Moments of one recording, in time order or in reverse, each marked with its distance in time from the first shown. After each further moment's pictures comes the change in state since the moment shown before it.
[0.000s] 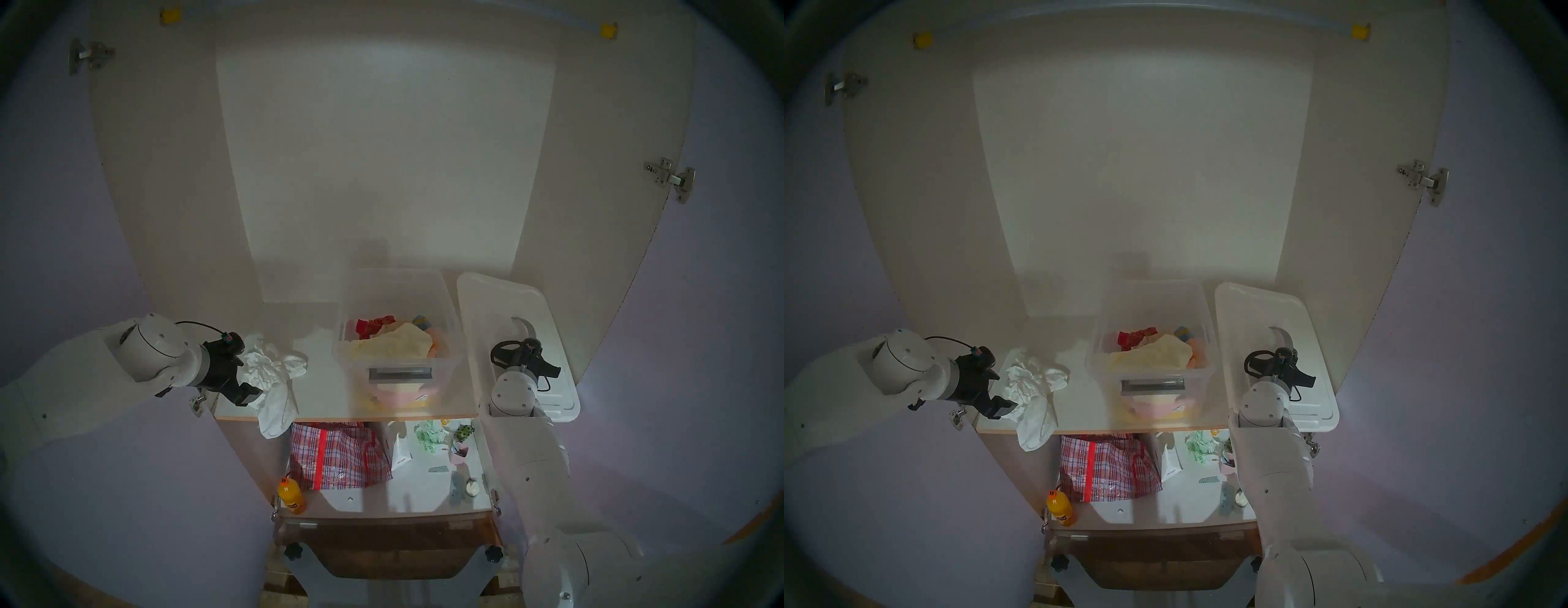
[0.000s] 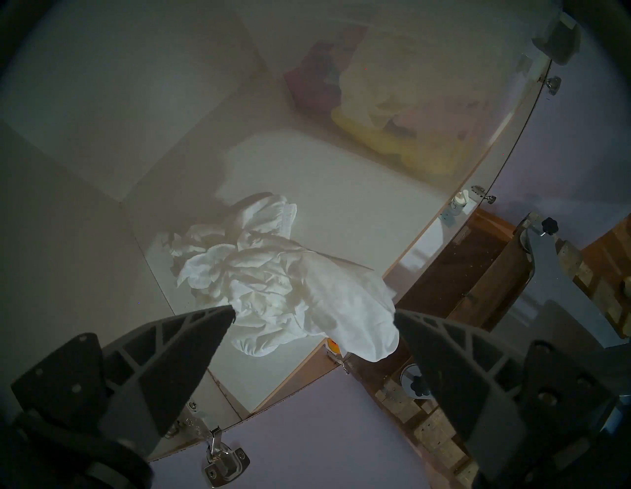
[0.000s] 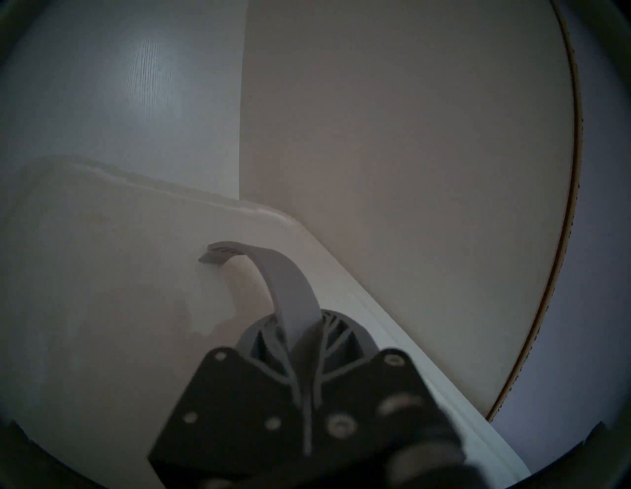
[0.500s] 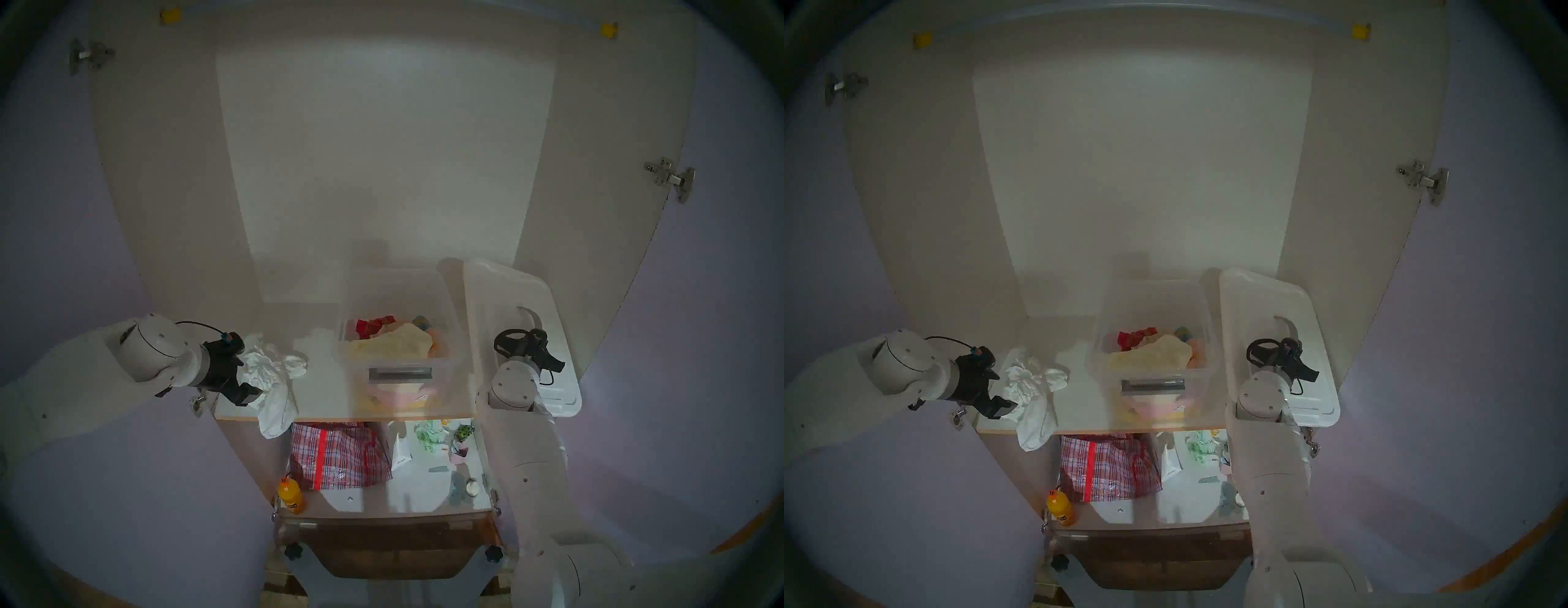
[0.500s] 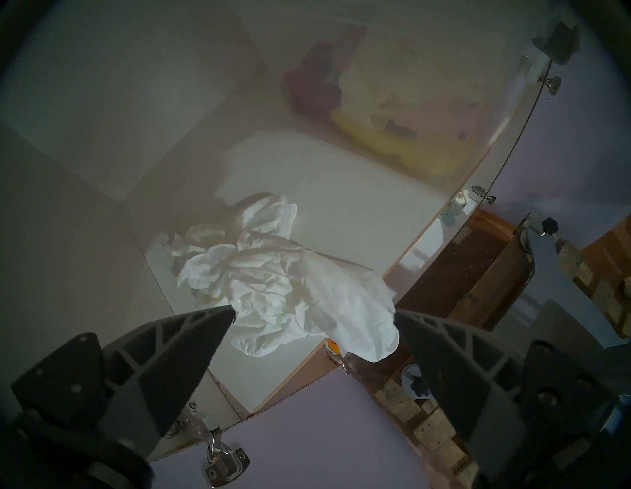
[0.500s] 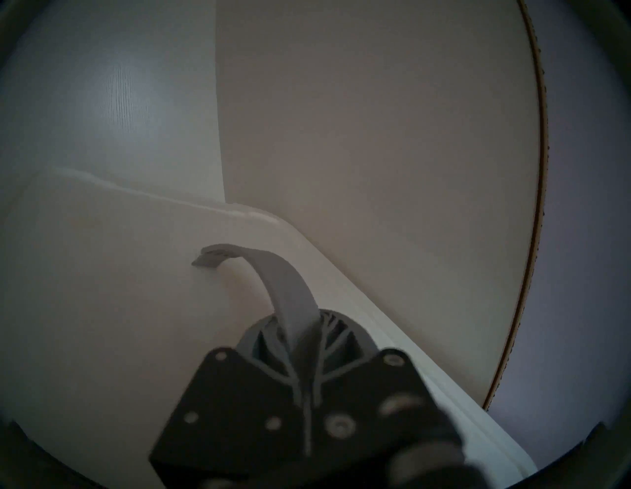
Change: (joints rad) left arm 0.000 0.000 0.000 0.000 0.000 0.000 0.000; right arm -0.050 -0.053 0.015 -0.209 0.052 0.066 -0.019
